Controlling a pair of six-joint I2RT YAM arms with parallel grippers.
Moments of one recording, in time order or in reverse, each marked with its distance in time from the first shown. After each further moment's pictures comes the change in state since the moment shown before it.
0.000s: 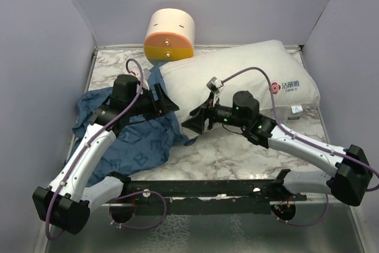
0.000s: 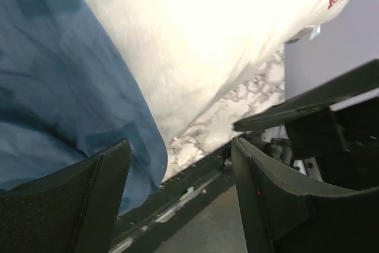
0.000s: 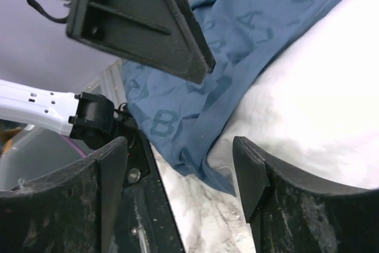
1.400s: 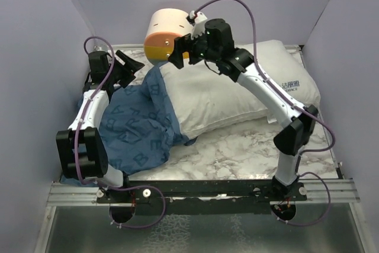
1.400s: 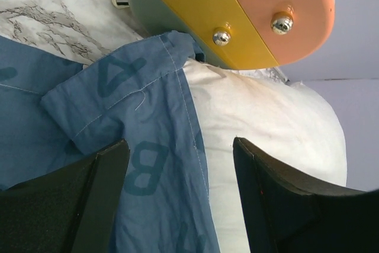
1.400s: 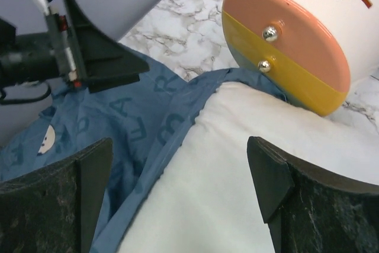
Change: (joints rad) left arm 0.483 0.489 0.156 0.472 -0.034 -0.112; right arm -0.164 0.555 1.090 -0.626 0.222 -0.275
